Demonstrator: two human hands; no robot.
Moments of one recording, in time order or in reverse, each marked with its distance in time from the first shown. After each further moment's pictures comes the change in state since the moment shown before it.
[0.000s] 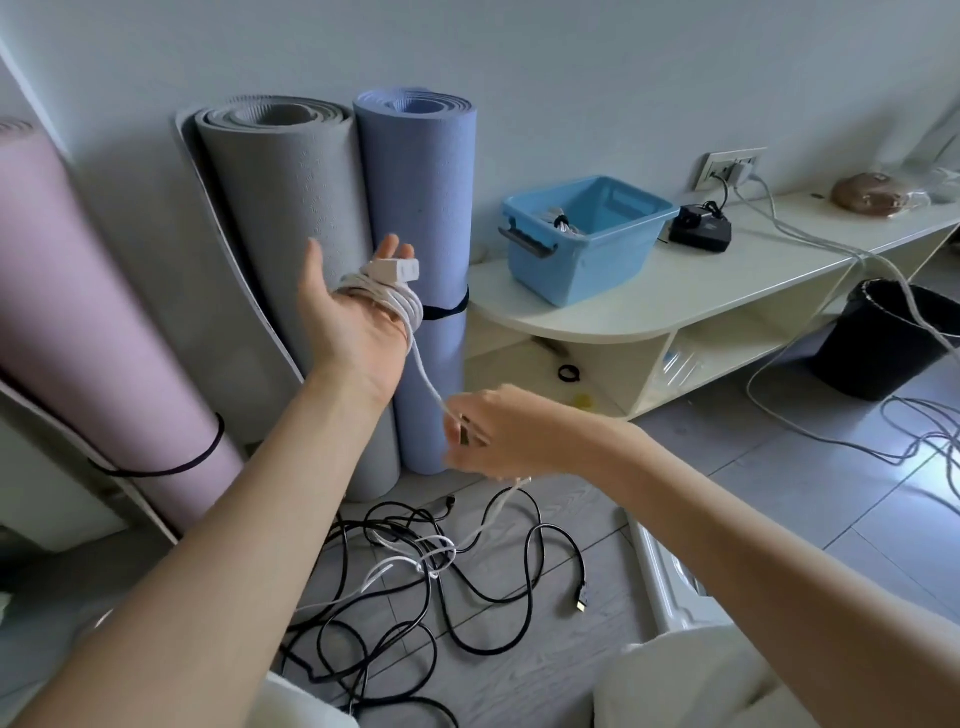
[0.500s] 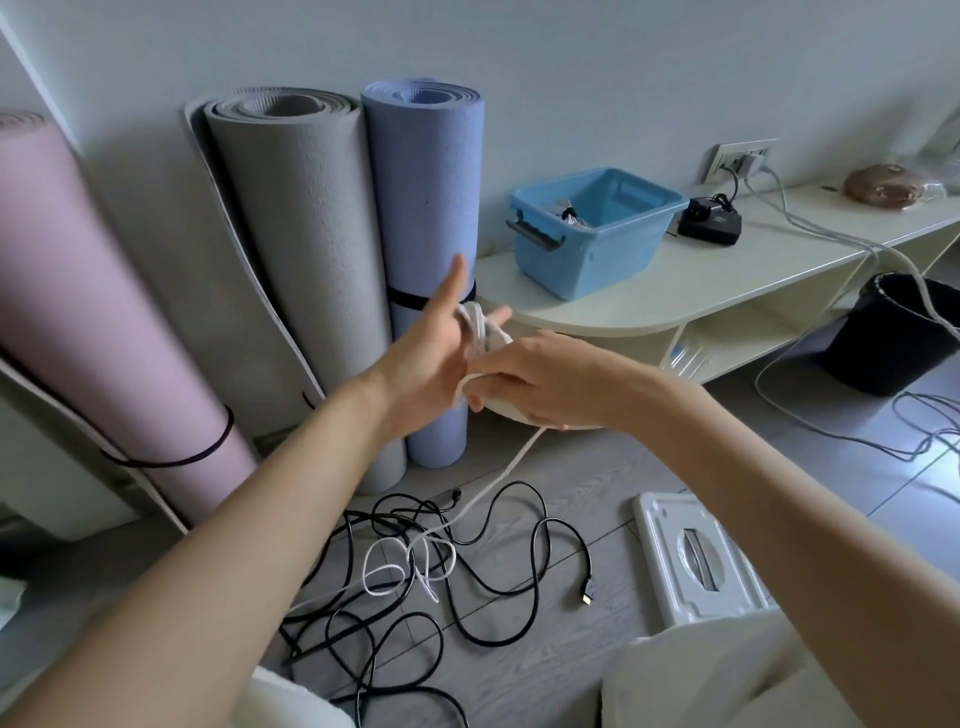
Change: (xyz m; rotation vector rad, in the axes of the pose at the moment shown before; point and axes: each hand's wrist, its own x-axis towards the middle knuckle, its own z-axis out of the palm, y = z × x) left_hand -0.022 -0.023 0.004 0.812 -0.378 -0.489; right_hand -0.014 0.006 -0.029 -0.019 0.134 -0.149
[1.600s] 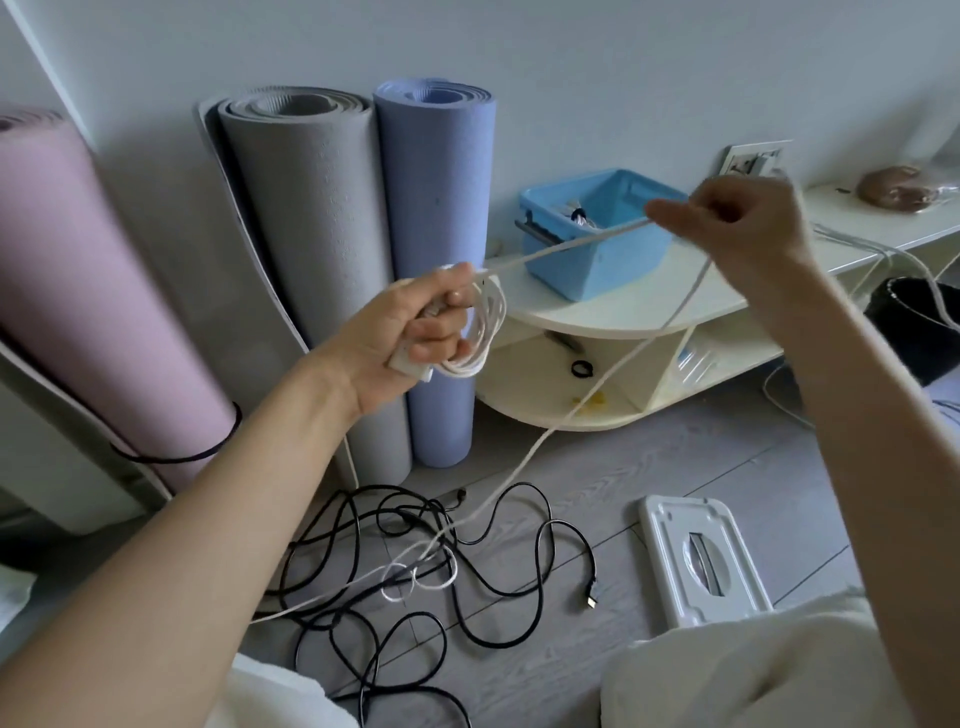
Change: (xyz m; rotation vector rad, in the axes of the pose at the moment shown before) left_hand -0.017 0.019 -0.016 0.035 0.030 0.168; right_hand -0.028 0.070 -0.079 0.340 0.924 0.218
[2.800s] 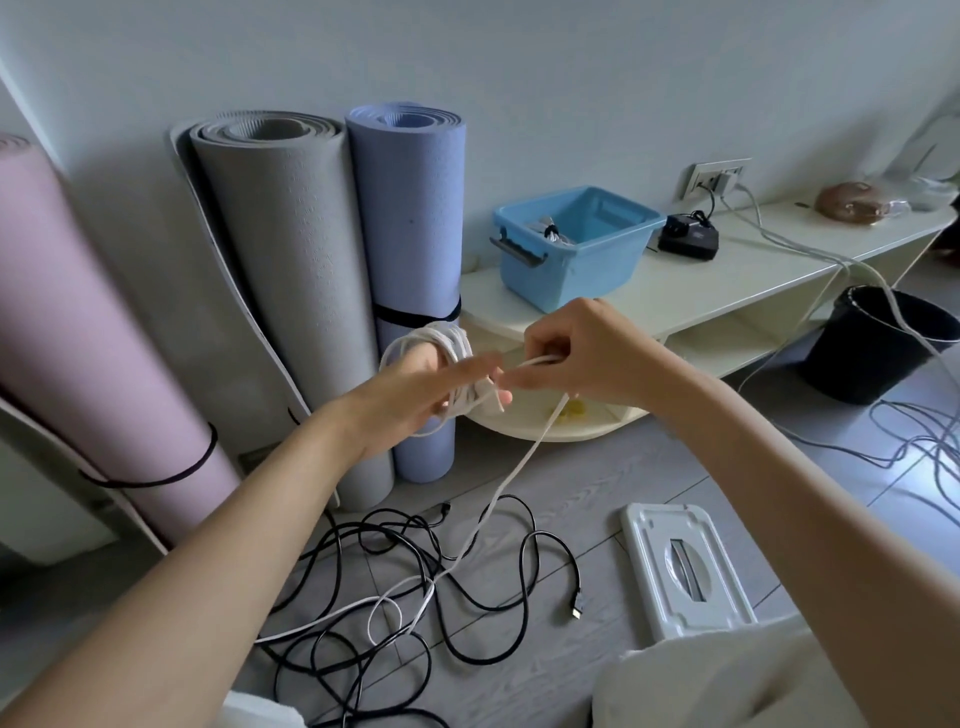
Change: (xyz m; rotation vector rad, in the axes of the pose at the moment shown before) left_hand 0.004 -0.032 0.009 0.254 -0.065 -0.052; right_hand -0.045 -0.019 0.046 -0.261 -0.582 -0.121
